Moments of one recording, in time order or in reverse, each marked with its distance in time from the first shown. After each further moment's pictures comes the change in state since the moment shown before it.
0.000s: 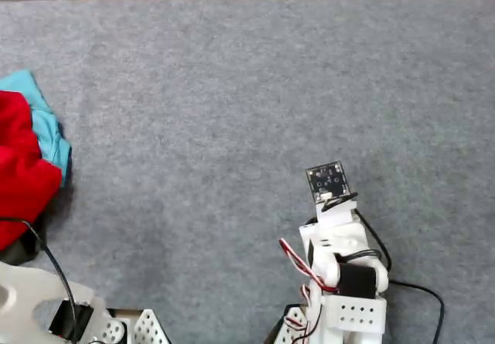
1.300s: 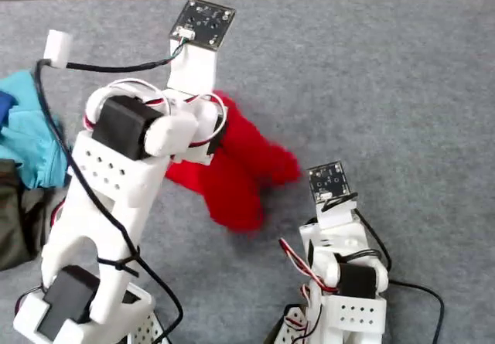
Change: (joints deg) left arm 98.9 -45.0 12.8 10.6 20.7; right arm 0.1 0.0 0.0 0.0 0.0
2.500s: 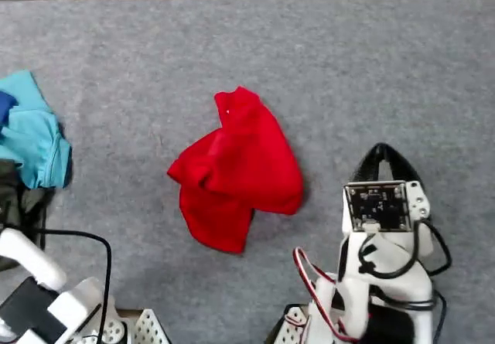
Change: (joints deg) left arm -80.6 -0.4 29.1 0.0 -18.1; right arm 9.4 8.4 -43.6 -10.3 8.4
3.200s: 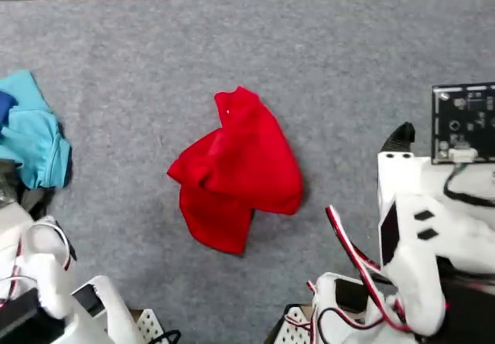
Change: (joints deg) left arm 15.8 -61.5 27.5 0.1 6.0; right arm 0.3 47.8 -69.2 38.7 -9.7
